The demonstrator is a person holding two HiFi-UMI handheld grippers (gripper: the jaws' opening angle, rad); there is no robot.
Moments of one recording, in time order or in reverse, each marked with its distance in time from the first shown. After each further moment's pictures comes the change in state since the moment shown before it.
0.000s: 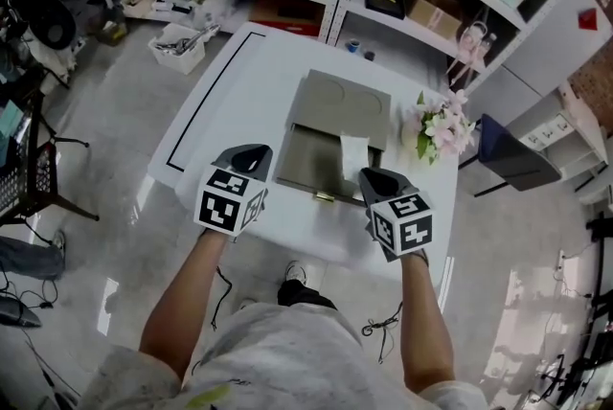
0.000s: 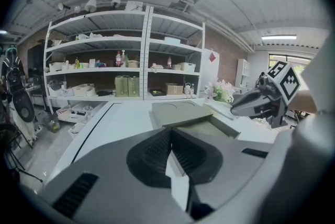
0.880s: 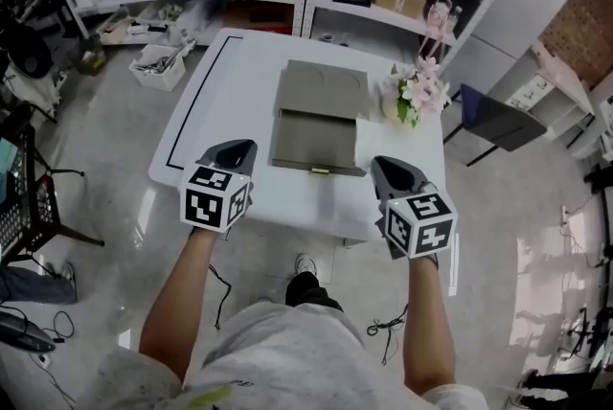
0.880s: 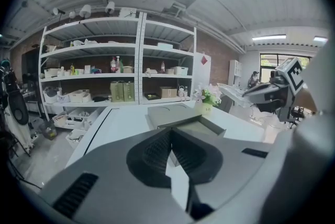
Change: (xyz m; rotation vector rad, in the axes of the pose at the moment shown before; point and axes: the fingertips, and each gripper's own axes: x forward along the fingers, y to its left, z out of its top) left arm -0.055 -0.015 0.001 0.054 -0.035 -0.053; right arm -0.102 0.029 0.008 0.112 -0.166 -0.182
